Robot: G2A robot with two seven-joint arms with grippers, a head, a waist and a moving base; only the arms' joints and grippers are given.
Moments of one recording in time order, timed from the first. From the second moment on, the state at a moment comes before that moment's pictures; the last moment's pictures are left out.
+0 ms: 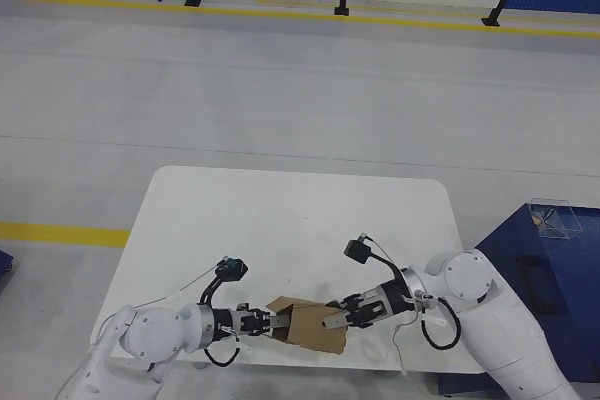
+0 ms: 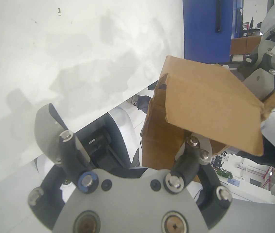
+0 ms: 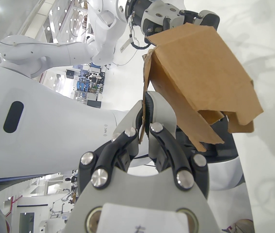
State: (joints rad) left arm 1.29 -1.12 -1.23 -1.86 0.32 0.12 -1.11; right arm -1.01 -0.99 1.12 -1.60 0.35 -0.34 1.44
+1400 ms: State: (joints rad) left arm 1.33 -1.10 -1.19 -1.88 0.26 0.09 -1.02; right arm -1.03 -0.96 1.07 -1.62 0.38 -0.40 1.42
